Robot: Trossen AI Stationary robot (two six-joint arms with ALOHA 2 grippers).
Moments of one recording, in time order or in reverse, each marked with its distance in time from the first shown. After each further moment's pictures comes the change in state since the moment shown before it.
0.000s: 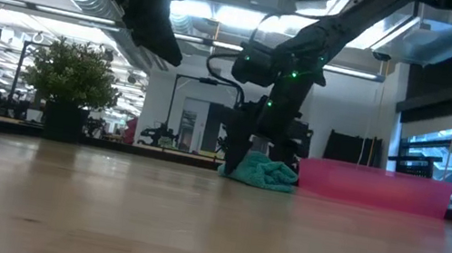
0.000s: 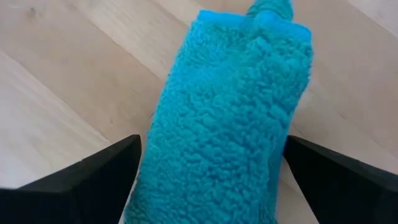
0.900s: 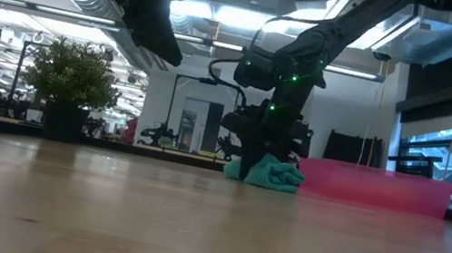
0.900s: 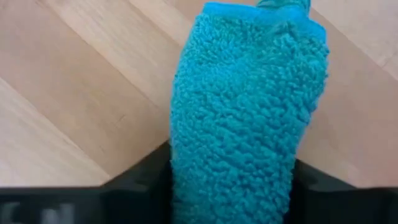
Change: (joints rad) left arm 0.000 0.000 0.000 0.000 0.000 0.000; right arm -0.012 0.001 0.004 -0.017 -0.001 -0.073
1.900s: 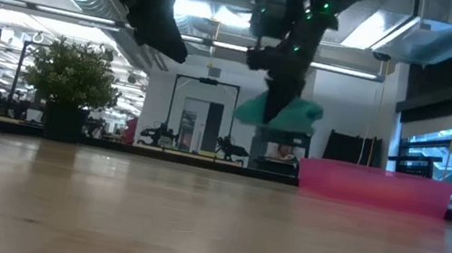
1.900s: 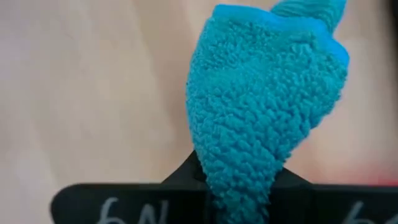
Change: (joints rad) left arm 0.000 0.000 0.000 0.036 0.001 -0.015; right arm -0.032 -0.122 0.276 -0.432 -0.091 -0.570
